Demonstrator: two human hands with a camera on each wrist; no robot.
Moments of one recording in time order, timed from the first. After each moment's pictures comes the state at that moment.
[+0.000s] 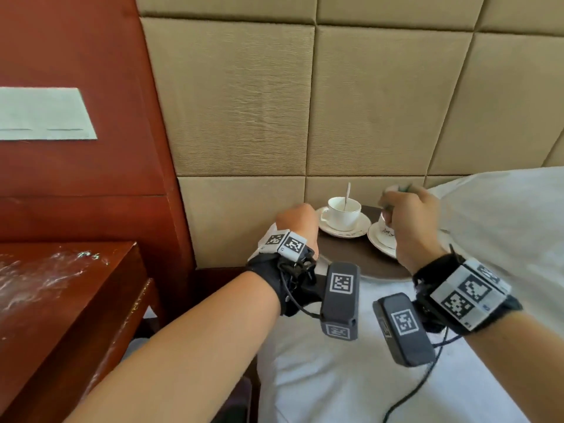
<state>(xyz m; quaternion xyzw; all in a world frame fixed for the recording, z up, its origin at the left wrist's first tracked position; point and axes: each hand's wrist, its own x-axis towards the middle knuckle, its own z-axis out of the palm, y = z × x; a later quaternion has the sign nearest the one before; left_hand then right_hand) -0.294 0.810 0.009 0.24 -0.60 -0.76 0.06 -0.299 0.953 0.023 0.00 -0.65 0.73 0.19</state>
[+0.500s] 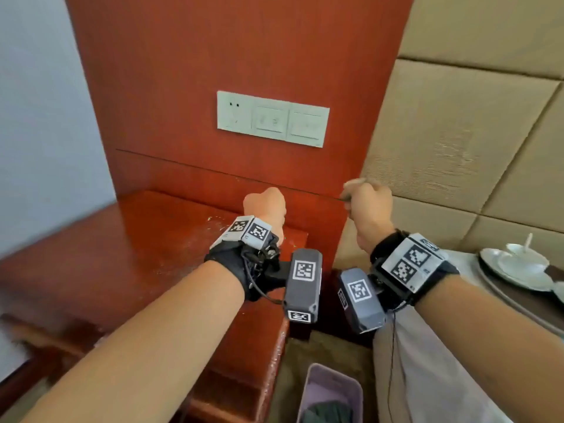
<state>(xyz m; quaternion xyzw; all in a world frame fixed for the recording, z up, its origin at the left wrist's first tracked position) -0.106 0.463 0.057 0.36 -0.50 -0.74 0.26 -0.192 0.578 0.054 0.12 -0.69 0.71 0.03</state>
